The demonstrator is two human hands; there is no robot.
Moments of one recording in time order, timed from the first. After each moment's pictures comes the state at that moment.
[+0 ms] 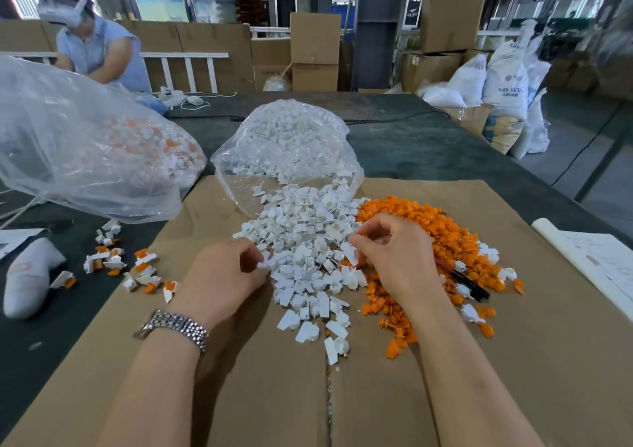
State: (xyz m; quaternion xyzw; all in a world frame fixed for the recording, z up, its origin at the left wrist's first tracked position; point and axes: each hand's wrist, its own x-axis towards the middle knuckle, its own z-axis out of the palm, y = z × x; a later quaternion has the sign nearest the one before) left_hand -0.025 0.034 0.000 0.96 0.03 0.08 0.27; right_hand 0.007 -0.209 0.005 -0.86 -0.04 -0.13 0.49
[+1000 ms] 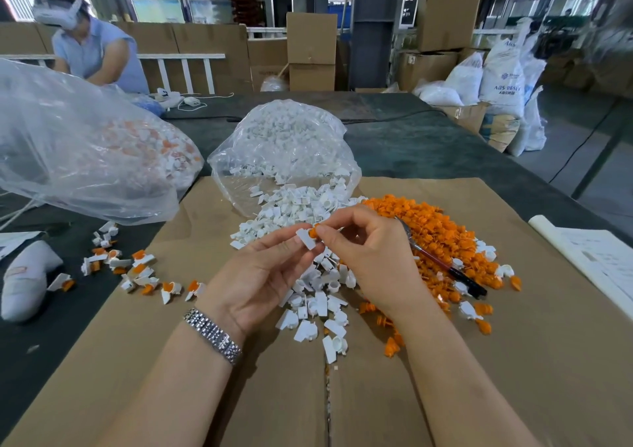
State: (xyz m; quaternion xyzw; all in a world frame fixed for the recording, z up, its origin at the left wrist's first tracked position) left_hand -0.024 -0.015 0.008 0.41 0.04 -0.12 0.90; right_hand -0.013 -0.187 0.020 -0.76 -0.17 -0.11 0.62
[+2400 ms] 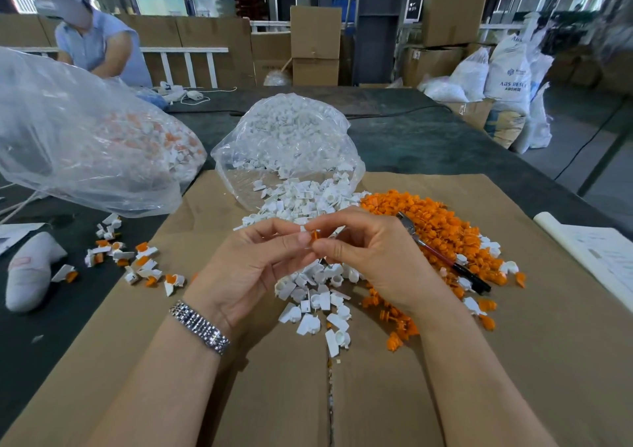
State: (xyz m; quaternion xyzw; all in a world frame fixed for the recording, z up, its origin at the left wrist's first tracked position) left_hand -0.030 0.001 0.013 0.52 -0.02 -0.09 0.85; right_hand -0.012 -0.199 0.021 -0.75 -0.27 0.01 0.61
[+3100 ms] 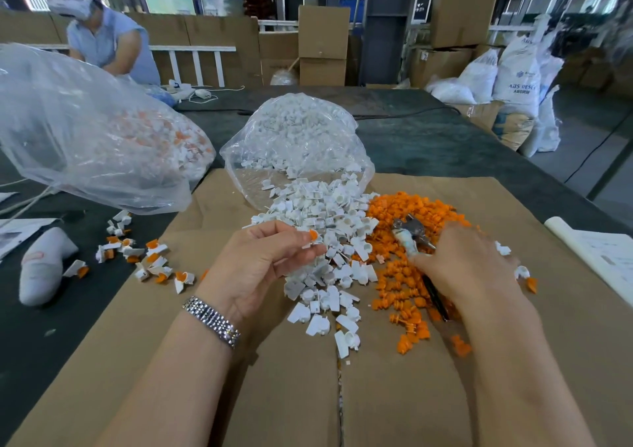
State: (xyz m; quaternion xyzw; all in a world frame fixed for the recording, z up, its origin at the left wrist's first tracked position) left_hand -0.025 0.000 0.010 0.54 0.03 -0.05 0.84; right_hand -0.009 -0.242 0.040 -0.98 0.15 0.03 0.11
